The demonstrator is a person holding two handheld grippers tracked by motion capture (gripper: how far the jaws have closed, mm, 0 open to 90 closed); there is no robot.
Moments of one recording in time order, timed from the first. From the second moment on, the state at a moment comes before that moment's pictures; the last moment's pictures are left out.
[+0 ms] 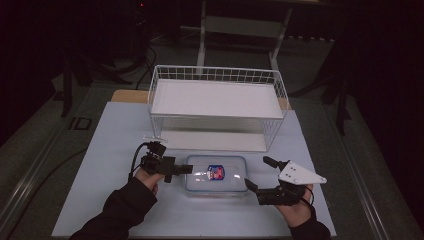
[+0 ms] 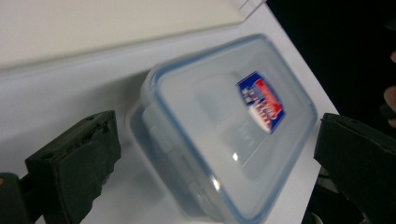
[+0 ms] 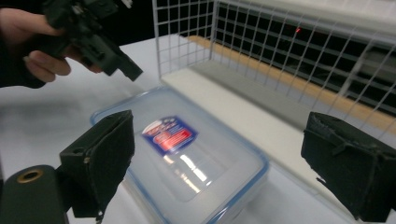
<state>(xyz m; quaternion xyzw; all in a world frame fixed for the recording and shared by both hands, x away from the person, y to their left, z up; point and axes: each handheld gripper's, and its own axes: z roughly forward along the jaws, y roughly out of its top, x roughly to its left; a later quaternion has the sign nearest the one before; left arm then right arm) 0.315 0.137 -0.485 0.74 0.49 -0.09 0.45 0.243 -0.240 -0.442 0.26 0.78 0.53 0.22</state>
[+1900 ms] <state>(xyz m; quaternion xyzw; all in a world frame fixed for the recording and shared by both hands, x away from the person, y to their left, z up) 0.305 0.149 -0.510 0.73 0.45 -0.20 0.46 0.288 -0.256 -0.488 0.38 0.79 0.48 0.00</state>
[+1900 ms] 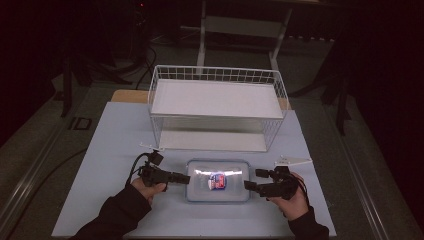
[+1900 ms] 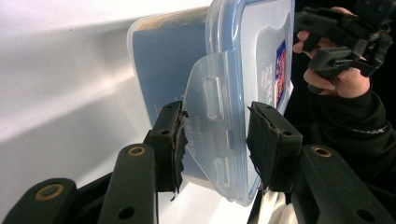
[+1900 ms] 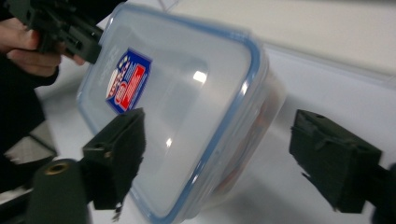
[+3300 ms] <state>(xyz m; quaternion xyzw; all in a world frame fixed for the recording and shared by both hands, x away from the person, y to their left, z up) 0.295 0.145 -0.479 0.75 0.43 -0.11 0.50 0.304 -0.259 -0.475 0.40 0.78 0.48 -0.08</state>
